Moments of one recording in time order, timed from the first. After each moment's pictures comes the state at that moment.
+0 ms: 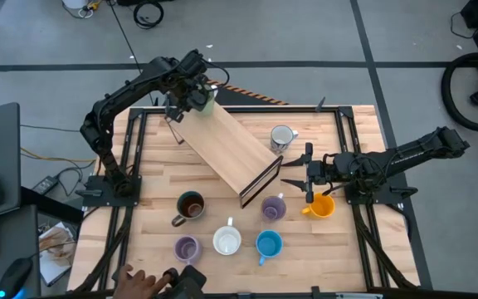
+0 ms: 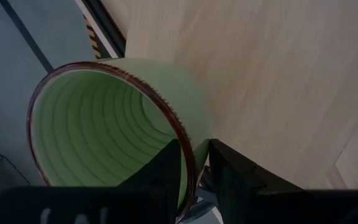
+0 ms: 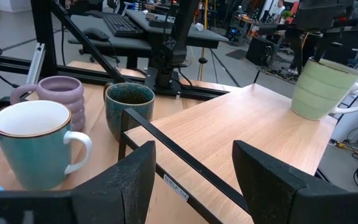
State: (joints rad) left arm 0.71 1.76 1.83 -1.27 -0.08 1.32; right arm 0.21 0.84 0.45 0.23 0.29 -0.15
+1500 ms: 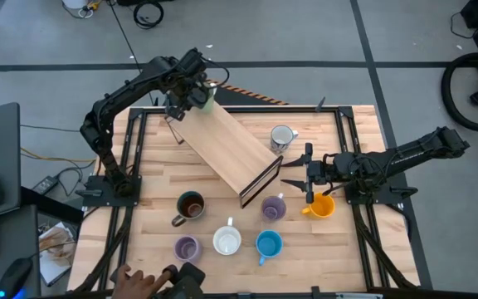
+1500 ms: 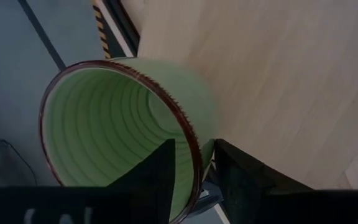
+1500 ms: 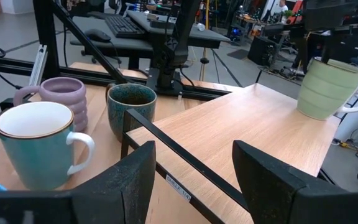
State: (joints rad) left arm 0.71 1.76 1.83 -1.24 -0.10 1.28; right arm 0.21 0.84 0.45 0.23 0.28 -0.14
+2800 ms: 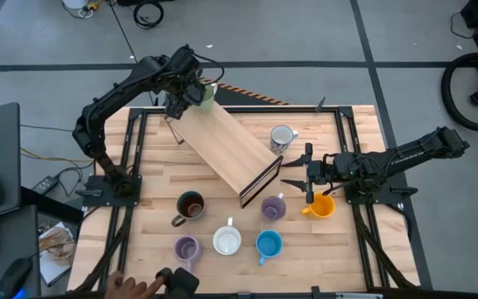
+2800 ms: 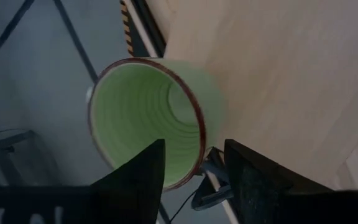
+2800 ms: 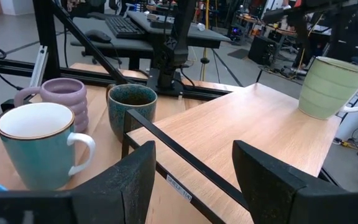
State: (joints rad) left arm 0.70 1.68 1.83 -1.22 -0.11 1.24; right arm 0.21 0.84 0.45 0.23 0.28 -0.13
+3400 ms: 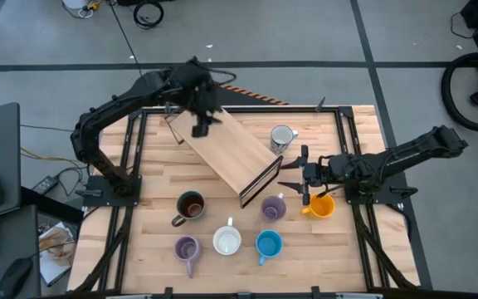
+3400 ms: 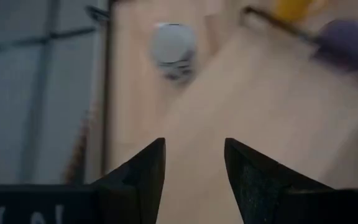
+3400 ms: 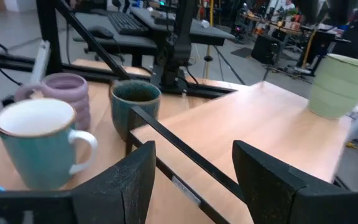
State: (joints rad) left arm 0.47 1.63 1.83 -1.06 0.22 0.52; right arm 0.21 0.91 0.45 0.30 0.27 -0.14
